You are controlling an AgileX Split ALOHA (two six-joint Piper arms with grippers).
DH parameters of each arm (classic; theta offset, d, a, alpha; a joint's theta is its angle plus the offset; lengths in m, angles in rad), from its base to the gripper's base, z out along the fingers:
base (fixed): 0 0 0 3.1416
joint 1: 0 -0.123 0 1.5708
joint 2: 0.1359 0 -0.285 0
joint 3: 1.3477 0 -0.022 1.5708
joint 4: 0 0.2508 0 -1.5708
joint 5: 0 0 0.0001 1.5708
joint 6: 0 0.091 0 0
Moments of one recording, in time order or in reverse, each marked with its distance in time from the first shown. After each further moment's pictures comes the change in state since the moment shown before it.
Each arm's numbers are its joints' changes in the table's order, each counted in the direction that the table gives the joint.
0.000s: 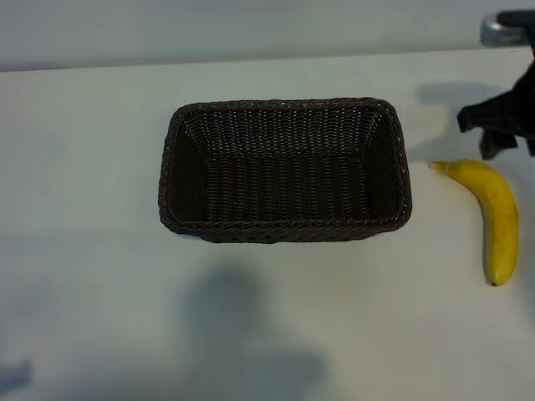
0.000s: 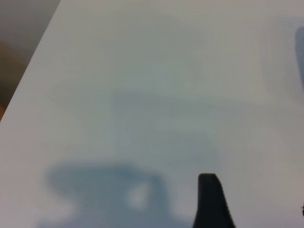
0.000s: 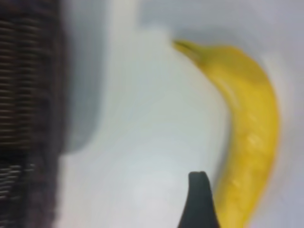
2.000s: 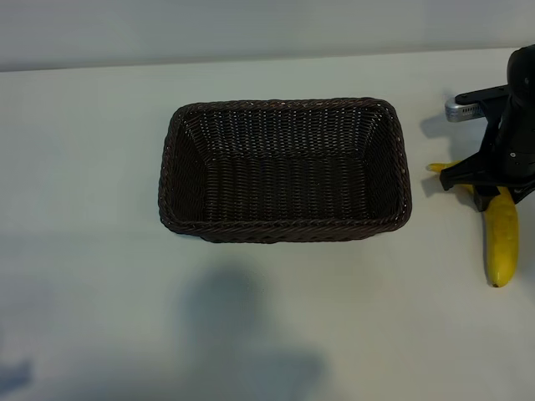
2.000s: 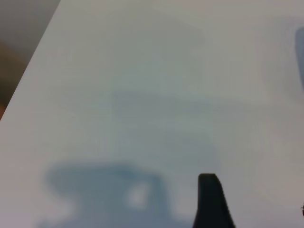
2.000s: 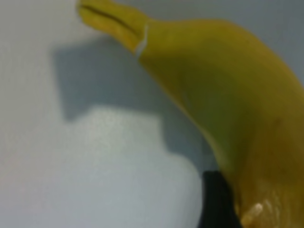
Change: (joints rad) left arm 0.000 0.000 0.000 0.000 0.000 -0.002; right arm 0.000 0.338 -0.005 -0.107 -0.125 -0.030
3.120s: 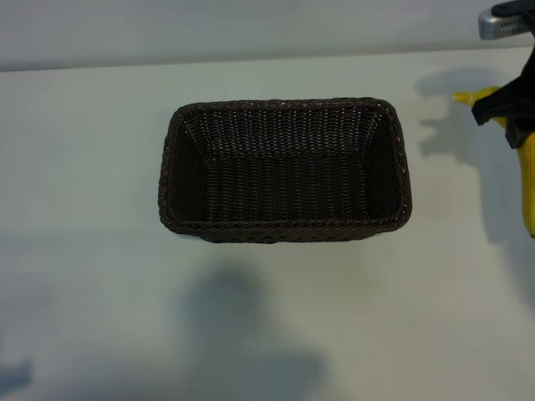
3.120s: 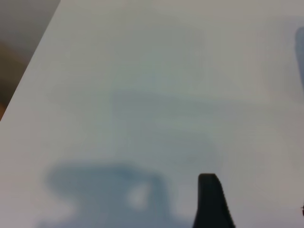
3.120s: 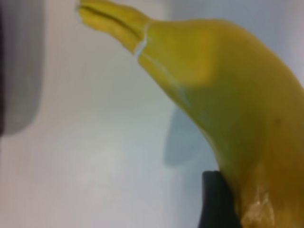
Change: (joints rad) left arm 0.000 0.000 0.000 0.000 0.000 0.003; right arm 0.000 -0.256 -0.178 0.040 0.288 -0.102
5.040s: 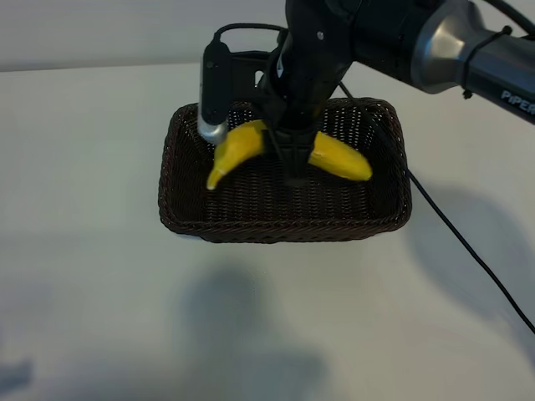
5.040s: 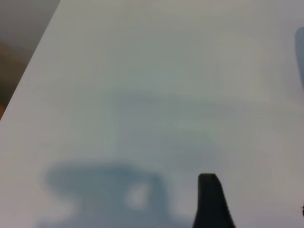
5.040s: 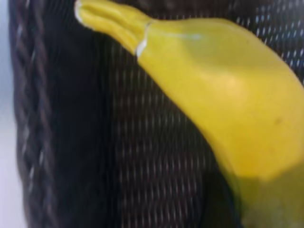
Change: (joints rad) left arm 0.000 0.000 0.000 0.000 0.000 -0.002; right arm -0.563 0.286 -0.352 0.086 -0.202 -0.860
